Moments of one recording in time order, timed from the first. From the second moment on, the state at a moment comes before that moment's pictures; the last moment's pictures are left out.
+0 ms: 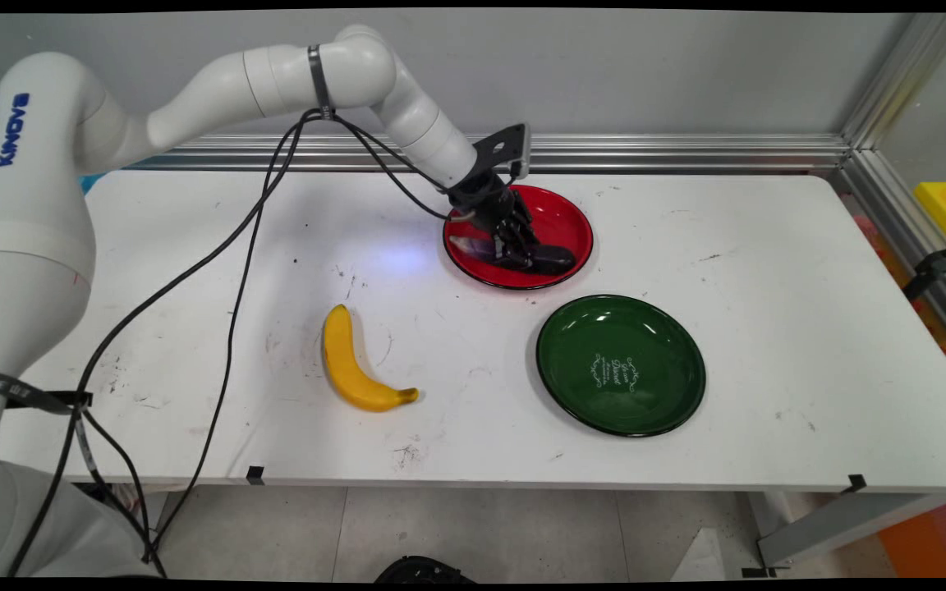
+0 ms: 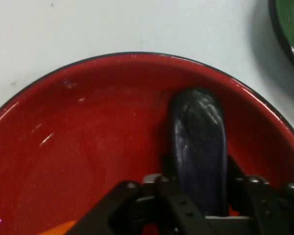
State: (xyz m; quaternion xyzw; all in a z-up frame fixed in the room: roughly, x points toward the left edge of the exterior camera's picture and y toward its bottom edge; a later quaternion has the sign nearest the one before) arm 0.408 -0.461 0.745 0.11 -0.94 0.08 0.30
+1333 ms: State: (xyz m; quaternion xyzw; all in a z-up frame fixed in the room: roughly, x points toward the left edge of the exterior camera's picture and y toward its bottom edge) arm 0.365 -0.410 0.813 0.12 -0.93 0.09 0.33
